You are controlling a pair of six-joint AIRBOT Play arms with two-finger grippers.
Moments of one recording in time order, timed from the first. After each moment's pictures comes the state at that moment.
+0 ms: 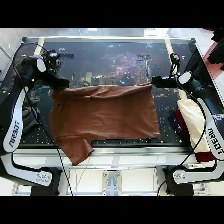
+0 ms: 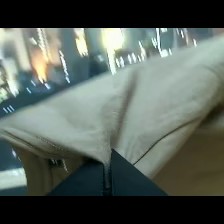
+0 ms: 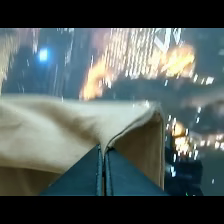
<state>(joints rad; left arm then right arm) -0.05 -1.58 1.52 1.50 -1.20 -1.41 -0.02 -1.50 1.27 -1.13 0.73 1.31</state>
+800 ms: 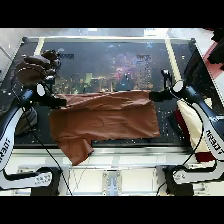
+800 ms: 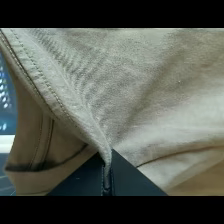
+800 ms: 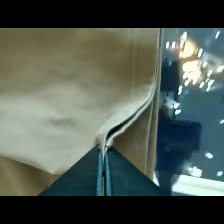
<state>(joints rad) 0.01 -1.40 1.06 1.54 -0.96 -1.51 -0.01 -1.50 1.10 -1.22 0.82 1.34</state>
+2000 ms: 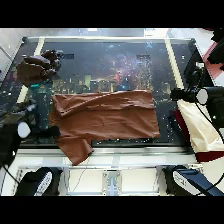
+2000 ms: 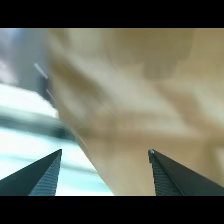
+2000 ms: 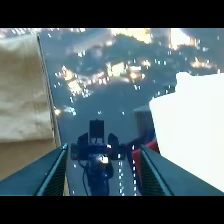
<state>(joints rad) 0.04 -0.63 0.45 1.45 -1.22 -1.81 -0.01 -1.01 1.00 -1.74 0.96 1.77</state>
